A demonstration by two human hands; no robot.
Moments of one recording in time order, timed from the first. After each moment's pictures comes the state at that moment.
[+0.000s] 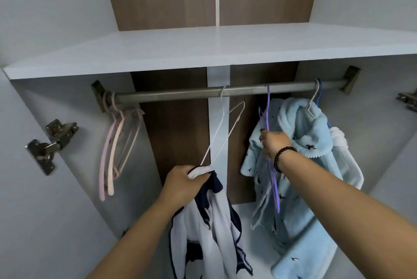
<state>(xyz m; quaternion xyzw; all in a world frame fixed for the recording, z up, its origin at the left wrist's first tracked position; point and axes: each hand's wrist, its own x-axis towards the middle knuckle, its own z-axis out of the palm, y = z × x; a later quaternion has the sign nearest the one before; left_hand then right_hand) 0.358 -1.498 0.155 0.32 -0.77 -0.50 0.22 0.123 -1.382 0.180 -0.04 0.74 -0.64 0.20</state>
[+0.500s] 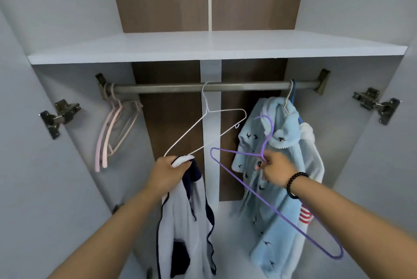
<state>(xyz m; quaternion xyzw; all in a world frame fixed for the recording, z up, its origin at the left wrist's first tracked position) 0.370 -1.434 0.163 0.41 -0.75 -0.46 0.25 0.158 -1.248 0.166 -0.32 0.86 -0.36 0.17</state>
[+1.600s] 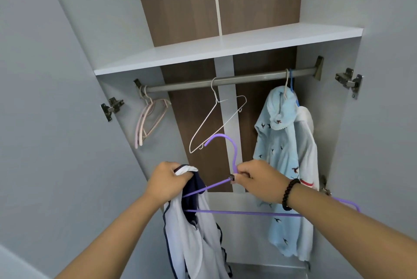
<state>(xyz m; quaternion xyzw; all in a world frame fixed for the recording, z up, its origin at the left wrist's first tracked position) 0.463 -1.292 0.200 0.45 -0.81 -0.28 0.25 0.276 -1.131 0.212 -0.59 0.71 -0.34 0.17</state>
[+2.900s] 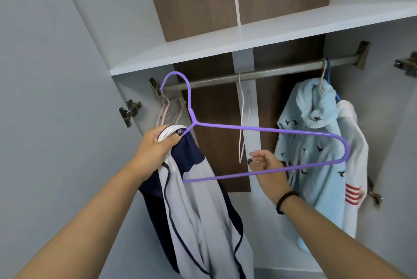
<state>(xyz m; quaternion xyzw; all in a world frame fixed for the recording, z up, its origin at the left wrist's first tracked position) 0.503 -1.387 0.272 0.25 -0.74 -0.51 0.35 0.296 -1.254 0.134 -0.32 0.65 -0.66 0.19</state>
